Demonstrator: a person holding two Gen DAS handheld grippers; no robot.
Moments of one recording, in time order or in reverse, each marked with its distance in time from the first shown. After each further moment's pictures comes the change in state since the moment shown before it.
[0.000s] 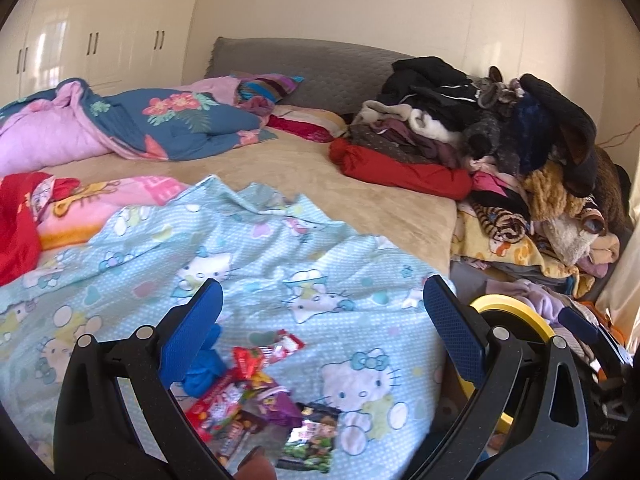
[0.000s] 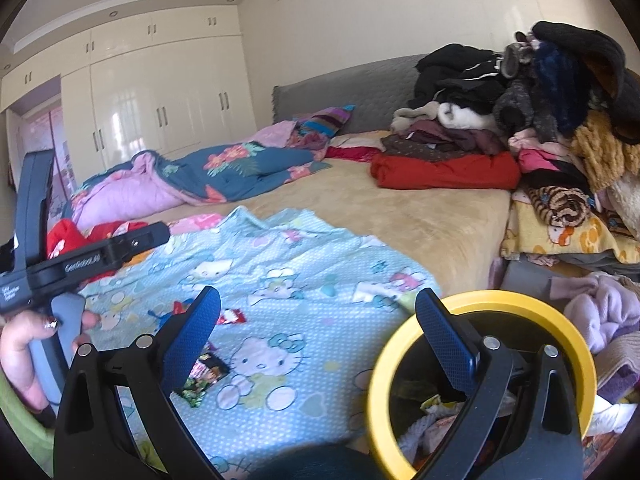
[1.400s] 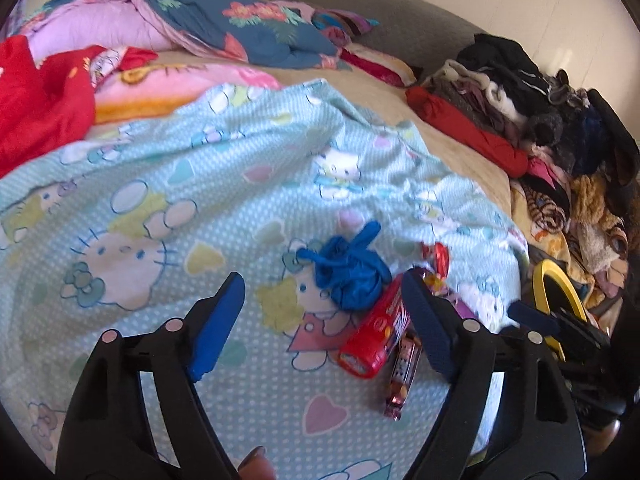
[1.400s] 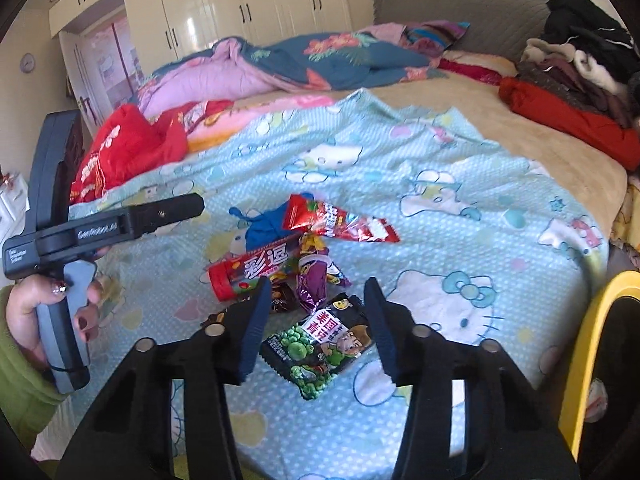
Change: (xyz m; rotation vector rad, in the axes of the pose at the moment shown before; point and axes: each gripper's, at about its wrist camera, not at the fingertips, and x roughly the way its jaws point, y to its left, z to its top) left arm 0.008 0.152 -0.073 -0.199 0.228 0.047; right arm 0.121 0.119 -0.049 -0.162 0.378 0.291
